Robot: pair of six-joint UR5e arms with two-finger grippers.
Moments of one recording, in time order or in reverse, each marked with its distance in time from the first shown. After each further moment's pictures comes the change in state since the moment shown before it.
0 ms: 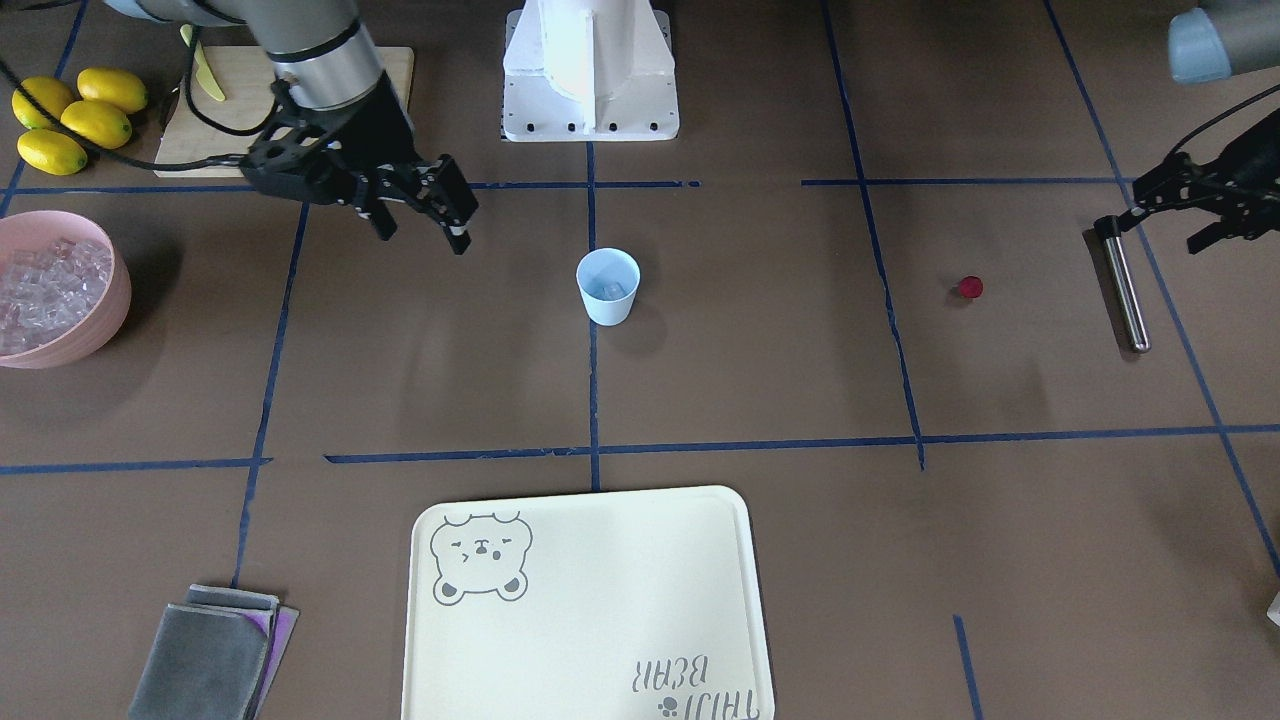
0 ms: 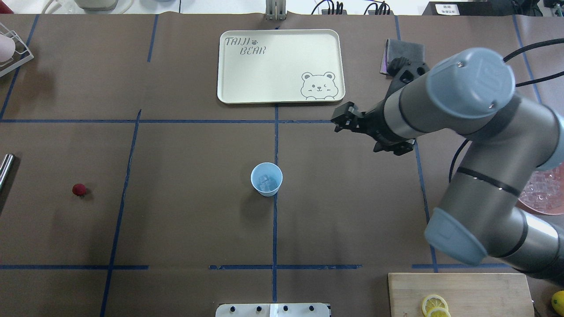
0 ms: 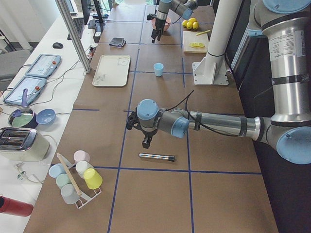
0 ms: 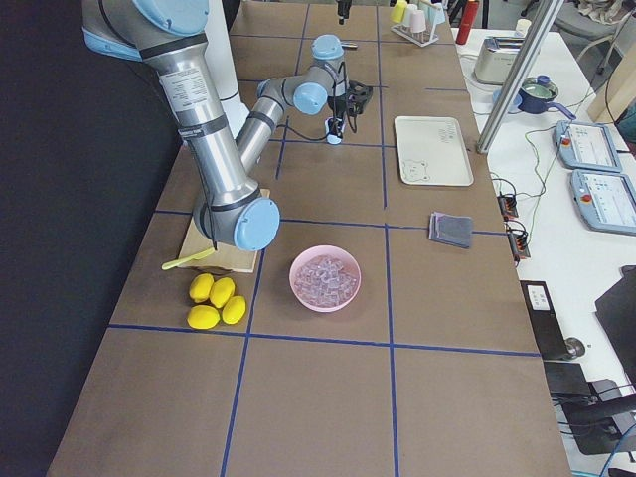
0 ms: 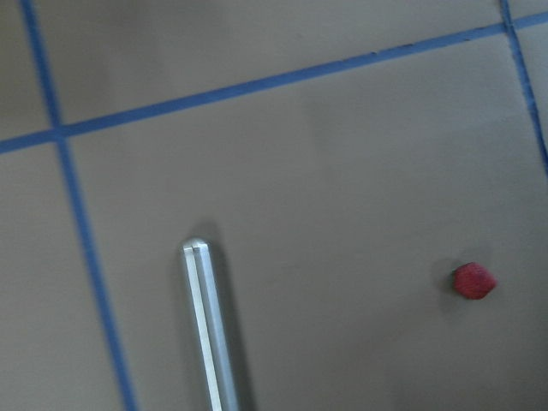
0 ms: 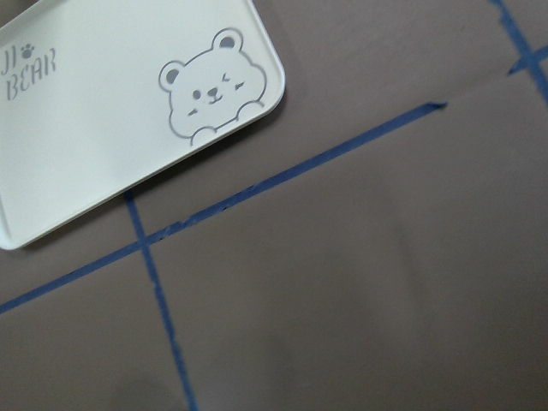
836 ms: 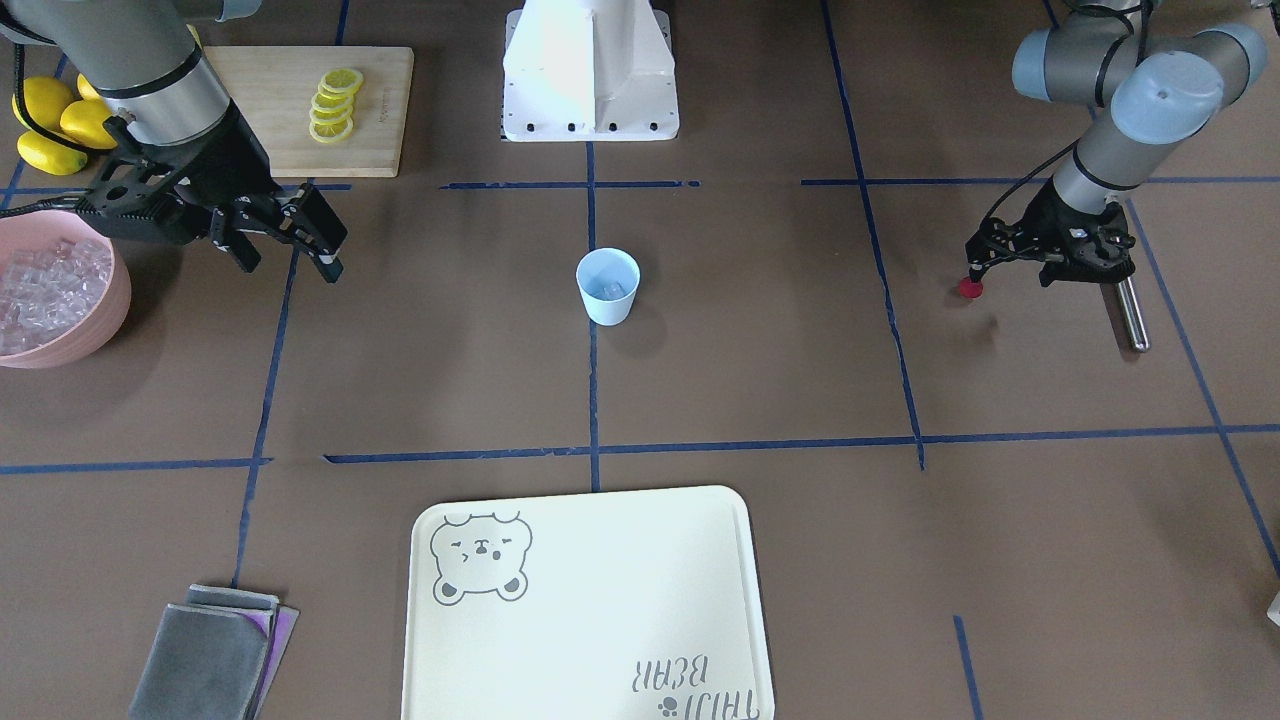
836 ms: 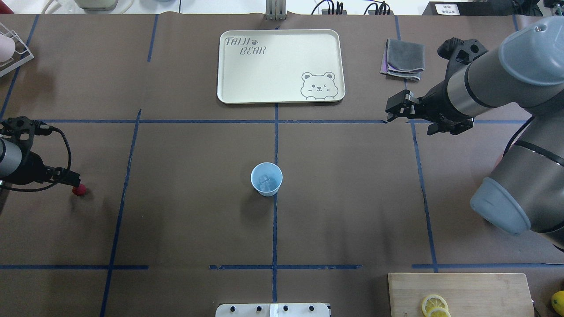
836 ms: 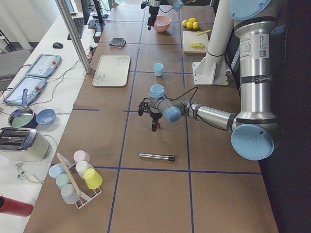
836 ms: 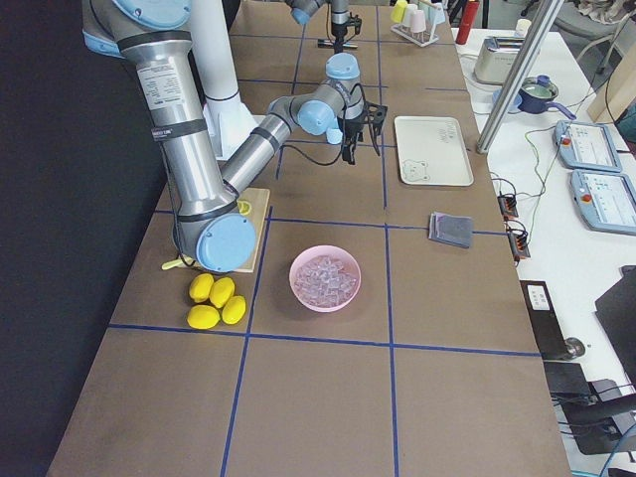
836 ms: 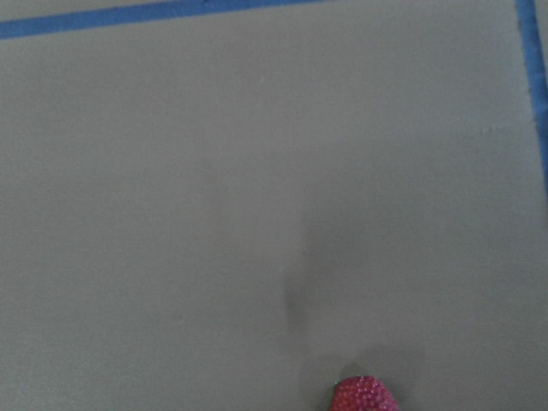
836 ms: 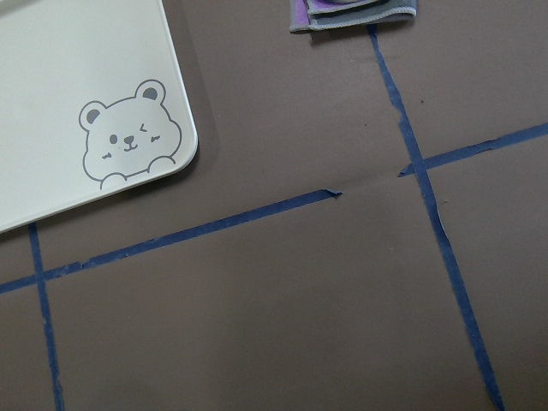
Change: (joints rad) left arm 0.368 -0.079 0.017 -0.073 0.359 -0.439; right arm 0.115 -0.107 0.000 0.009 0.075 -0.216
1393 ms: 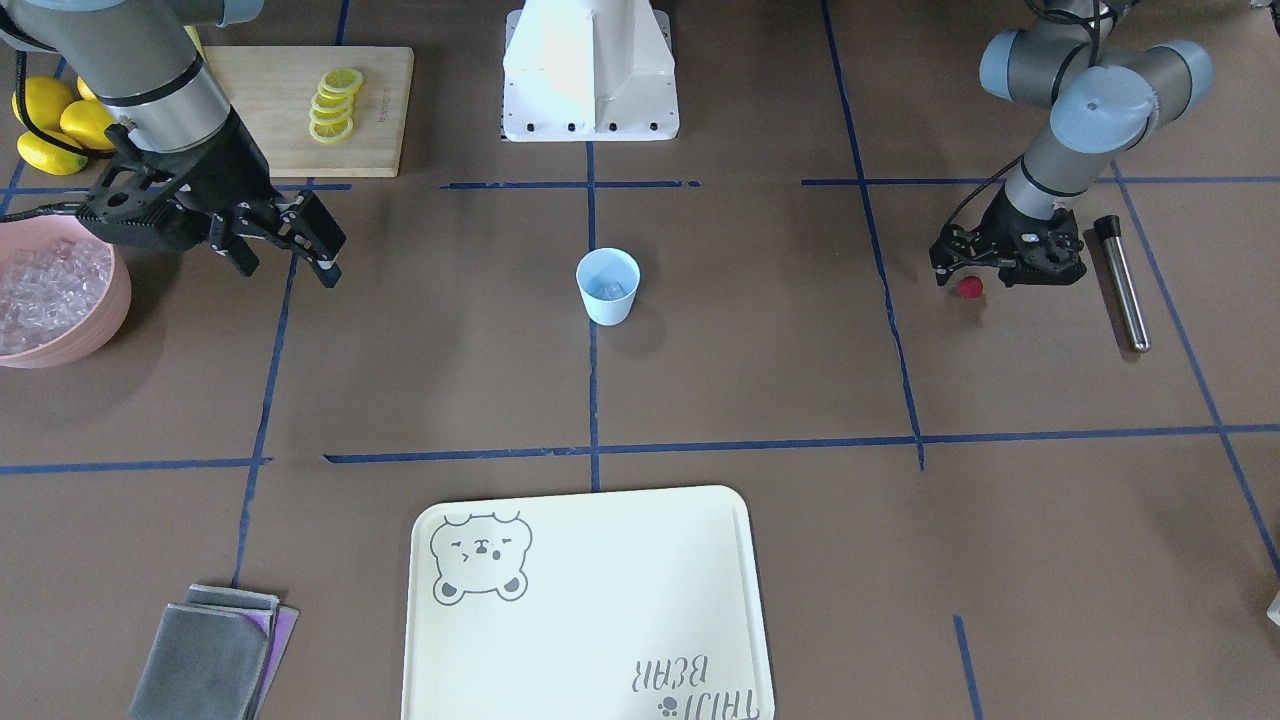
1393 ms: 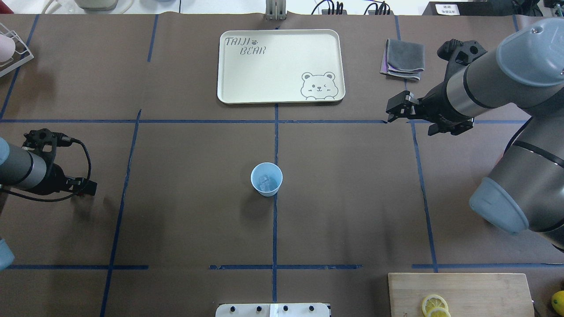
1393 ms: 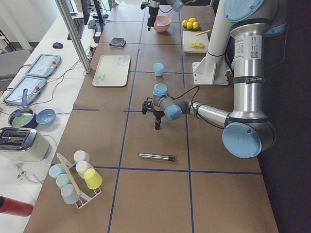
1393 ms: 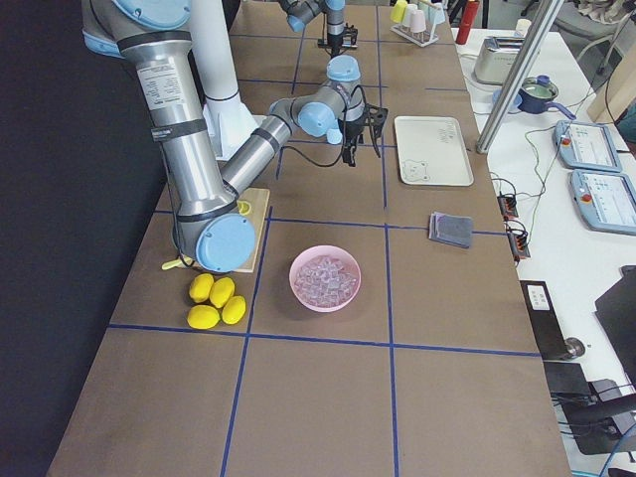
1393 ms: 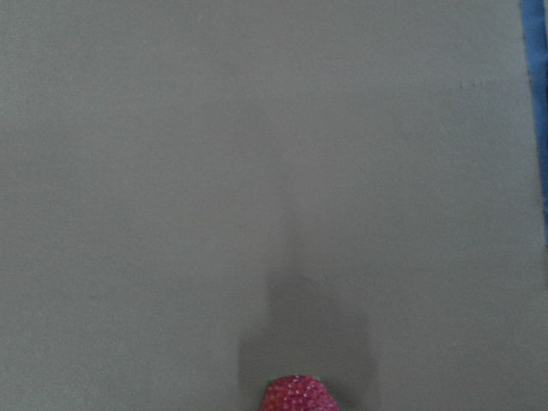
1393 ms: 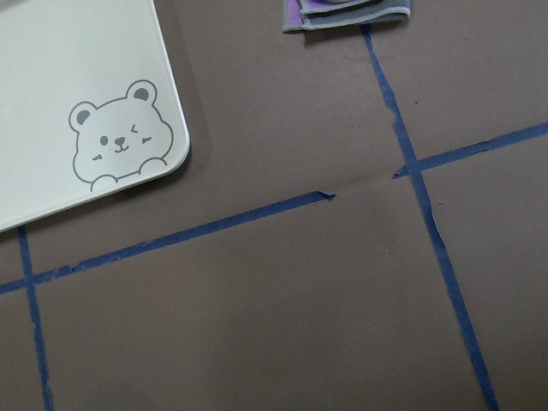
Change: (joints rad) left arm 0.079 -0.017 0.012 0.004 0.069 -0.074; right arm -0.001 -0.003 -0.008 0.001 -0.003 -0.001
